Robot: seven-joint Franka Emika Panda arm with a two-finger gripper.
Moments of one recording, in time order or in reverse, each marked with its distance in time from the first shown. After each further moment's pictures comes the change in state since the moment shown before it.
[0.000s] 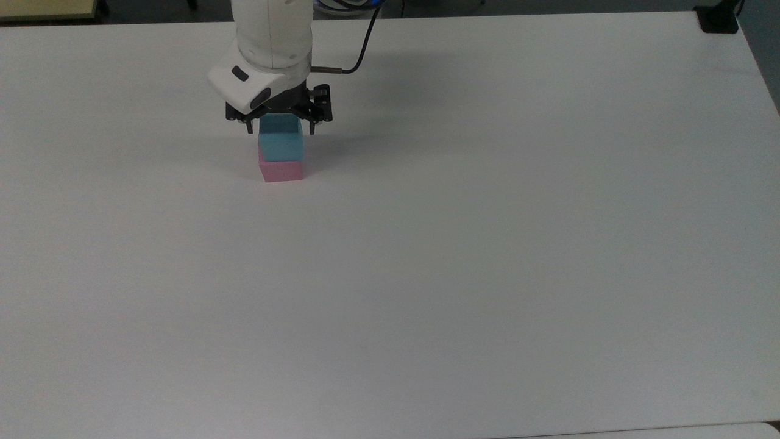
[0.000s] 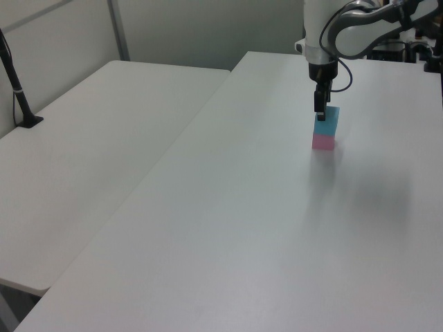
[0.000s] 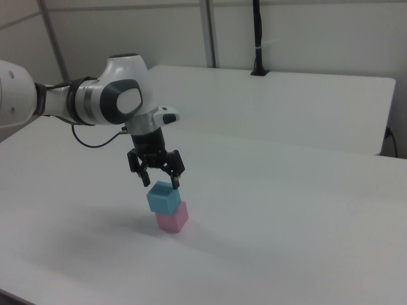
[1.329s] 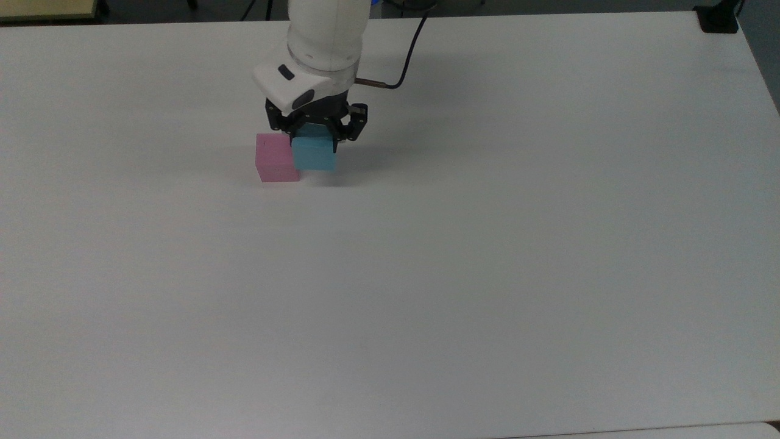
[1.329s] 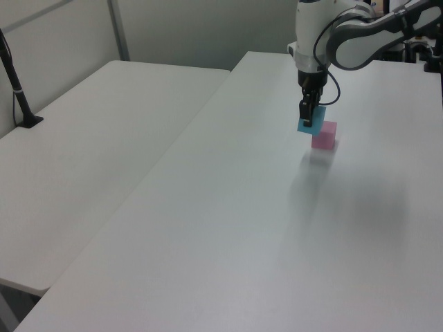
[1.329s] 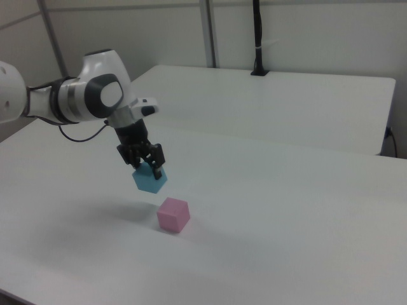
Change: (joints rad) arm 0.035 0.013 0.079 0.014 -0.066 0.063 0.263
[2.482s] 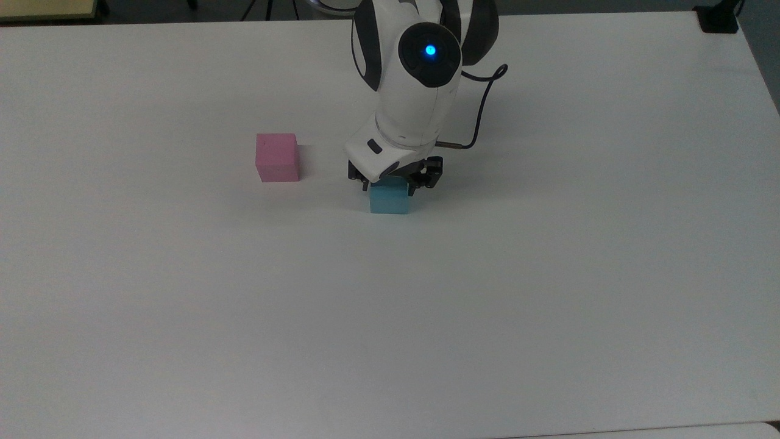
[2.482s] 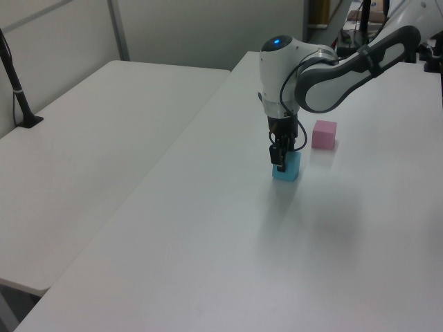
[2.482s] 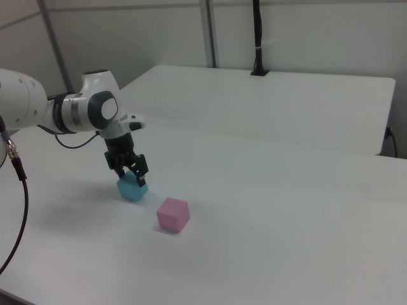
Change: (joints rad) arm 0.127 0.264 0.026 0.186 0.055 0.000 0.155
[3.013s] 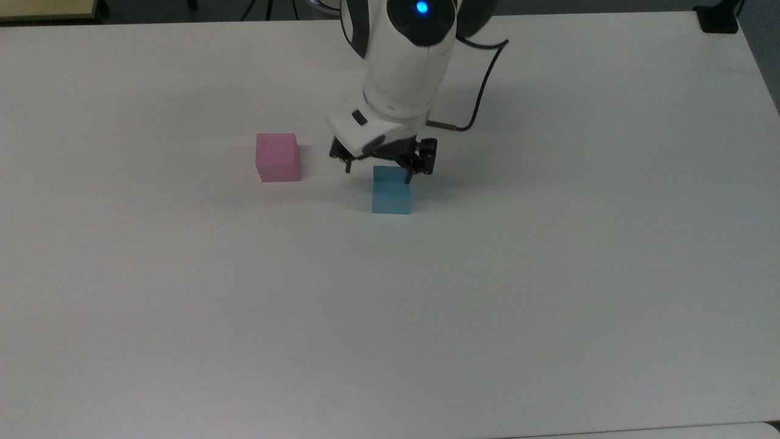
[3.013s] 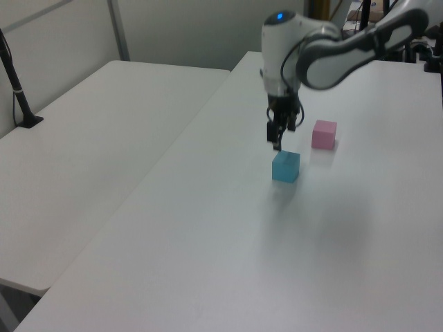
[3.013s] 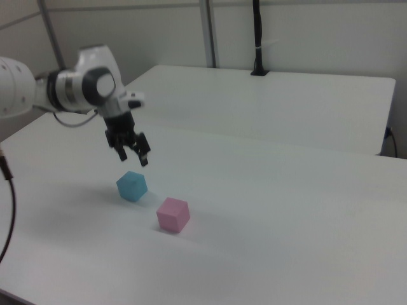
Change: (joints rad) arm -0.027 -0.088 -0.003 0.054 0.000 -0.104 0.032
